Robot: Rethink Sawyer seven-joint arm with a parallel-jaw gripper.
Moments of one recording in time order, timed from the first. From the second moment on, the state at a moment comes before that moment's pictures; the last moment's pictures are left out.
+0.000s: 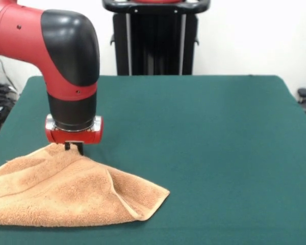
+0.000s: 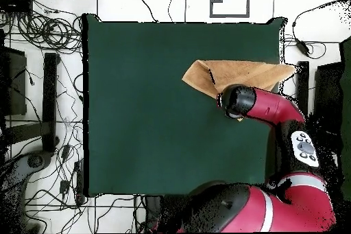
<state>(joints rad) -0.43 -0.33 0.00 1.32 -0.21 0.57 1.41</state>
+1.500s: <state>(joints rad) -0.27 -0.46 -0.01 1.78 0.03 0.51 1.45</state>
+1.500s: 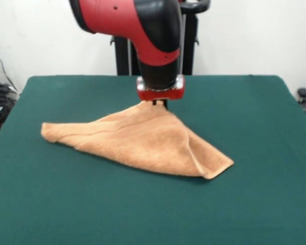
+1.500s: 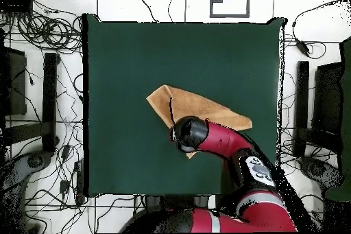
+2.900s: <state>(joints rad) -0.23 -0.52 -0.02 1.91 0.07 0.59 1.45</state>
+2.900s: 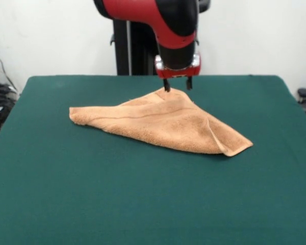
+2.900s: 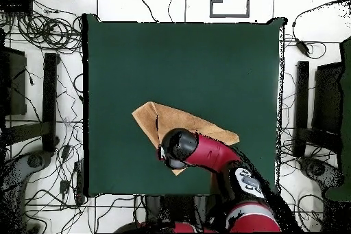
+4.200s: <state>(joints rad) -0.24 -0.47 -0.12 1.58 0.04 0.67 1.45</state>
